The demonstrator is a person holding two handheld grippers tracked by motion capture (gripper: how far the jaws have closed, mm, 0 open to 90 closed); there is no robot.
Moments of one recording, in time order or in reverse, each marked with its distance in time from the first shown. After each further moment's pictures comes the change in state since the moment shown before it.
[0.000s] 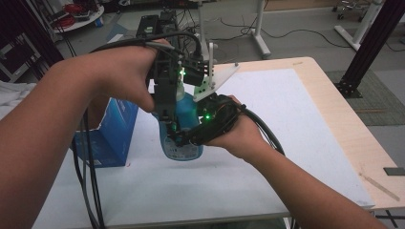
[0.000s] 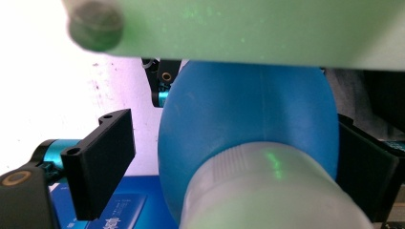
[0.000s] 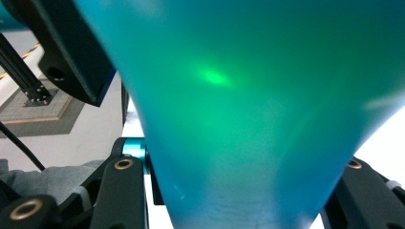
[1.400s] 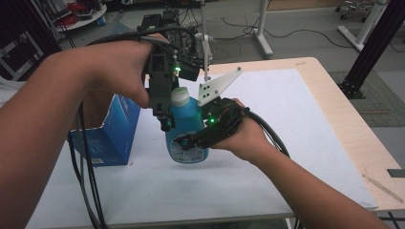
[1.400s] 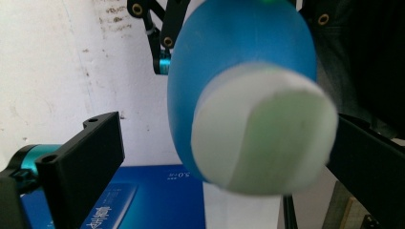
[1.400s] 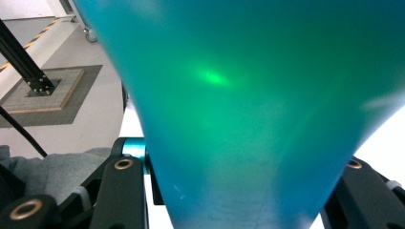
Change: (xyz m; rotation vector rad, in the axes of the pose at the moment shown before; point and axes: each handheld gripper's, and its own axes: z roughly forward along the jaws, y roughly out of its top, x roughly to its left) left arm 0.005 -0.012 -0.006 0.006 -0.044 -0.014; right arm -0.003 -0.008 0.004 0.038 0.008 -0.024
